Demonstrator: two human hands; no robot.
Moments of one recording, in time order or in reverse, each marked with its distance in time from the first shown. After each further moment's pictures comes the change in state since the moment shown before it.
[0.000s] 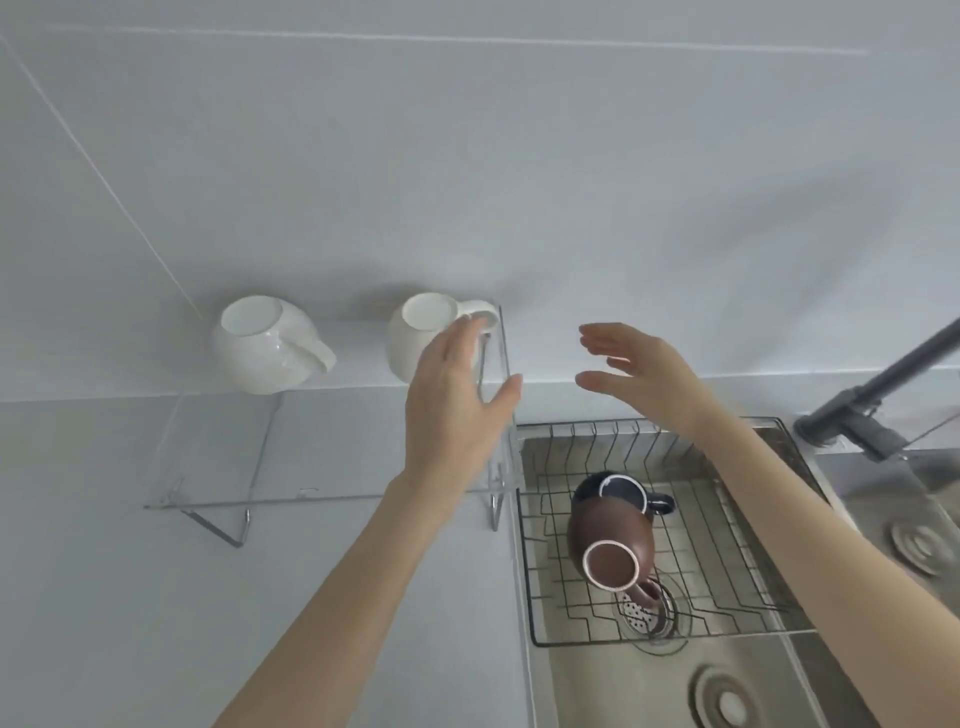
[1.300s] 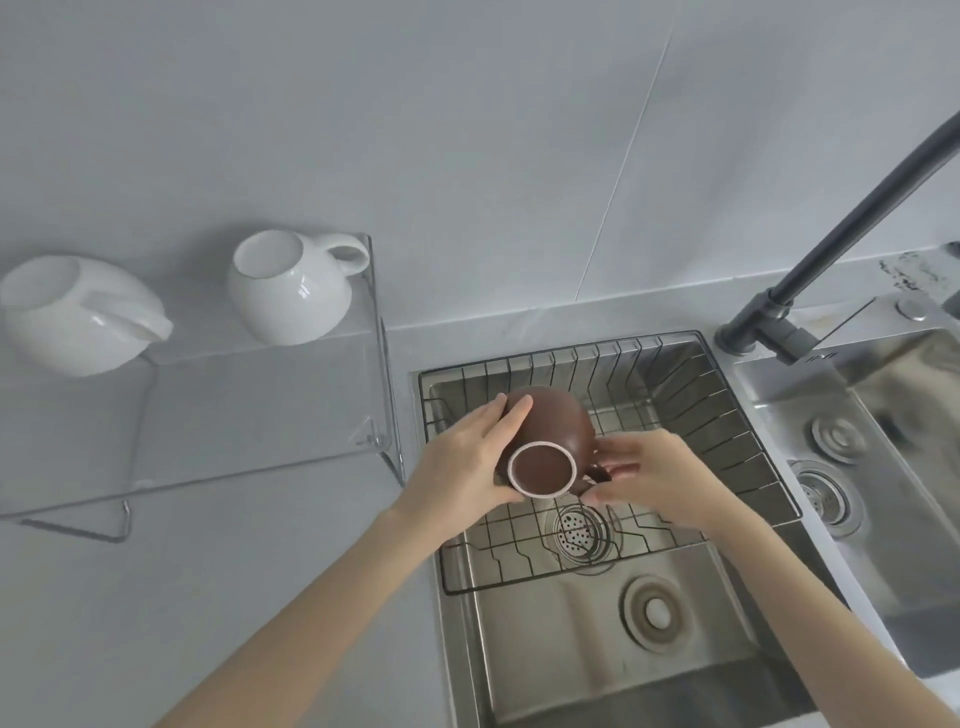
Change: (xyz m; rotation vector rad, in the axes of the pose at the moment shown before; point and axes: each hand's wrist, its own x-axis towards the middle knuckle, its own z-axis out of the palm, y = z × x) left_hand -0.080 -0.010 0.113 0.228 -0.614 0.334; right_hand -0.114 0.126 -0.022 -0.047 -0.166 0.389
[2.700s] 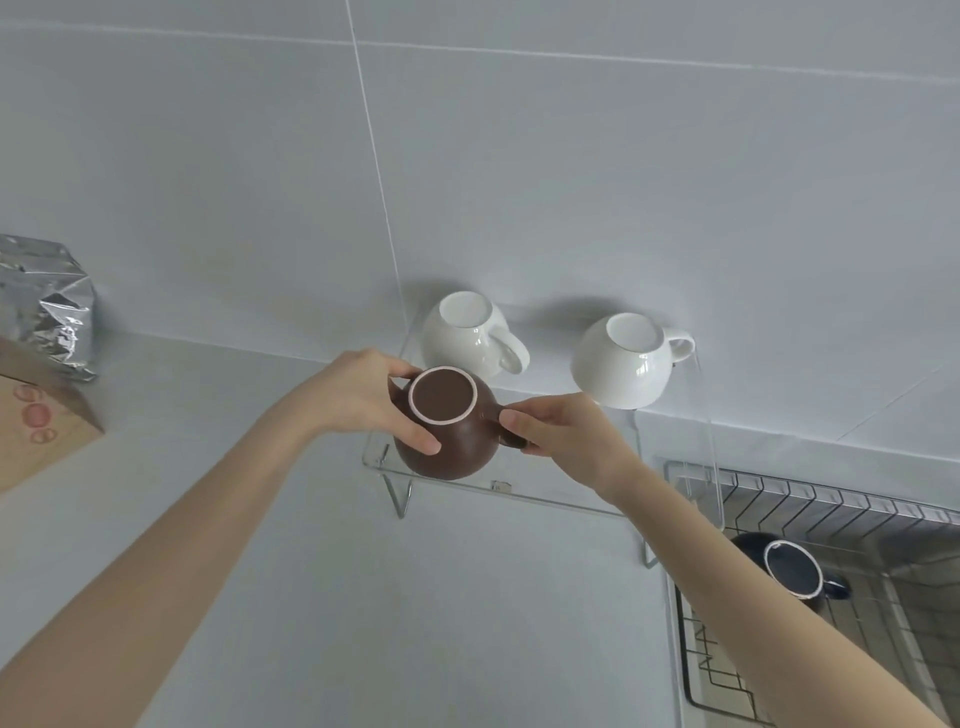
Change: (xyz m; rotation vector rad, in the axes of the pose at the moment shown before) left_hand -0.143 -0.196 -0.271 -0.244 -0.093 -0.801; right_hand 0.056 -0.288 0.194 0.244 -0.231 -0.383
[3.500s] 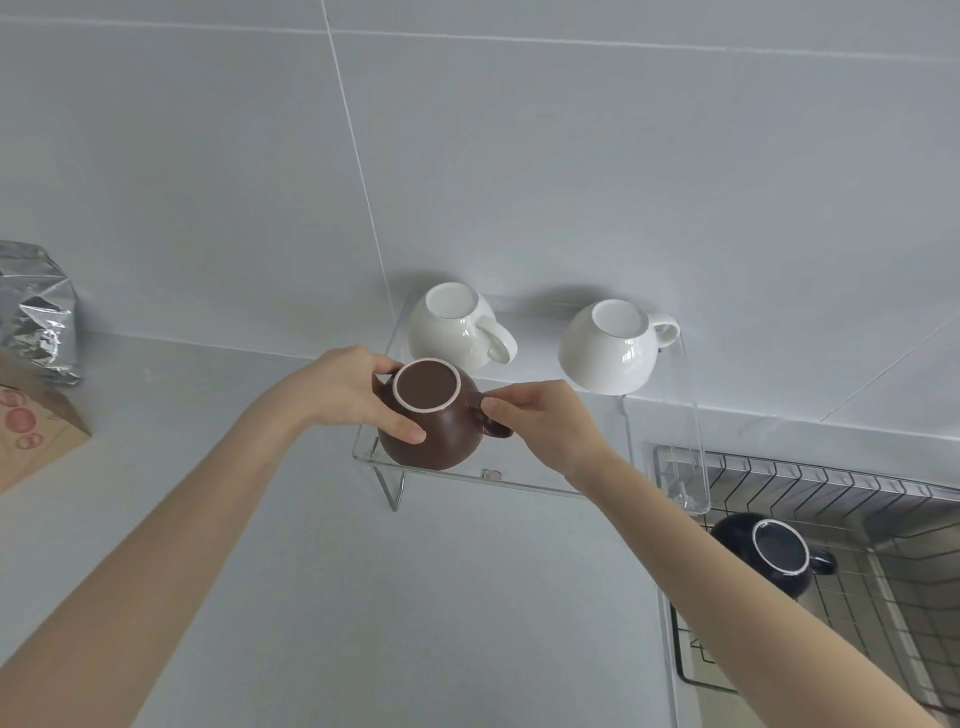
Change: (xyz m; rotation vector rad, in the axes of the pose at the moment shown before) left_hand -0.001 0.001 -0.001 0.041 -0.058 -0.016; right_hand 0.002 -0.001 0.012 0.030 0.095 0.002
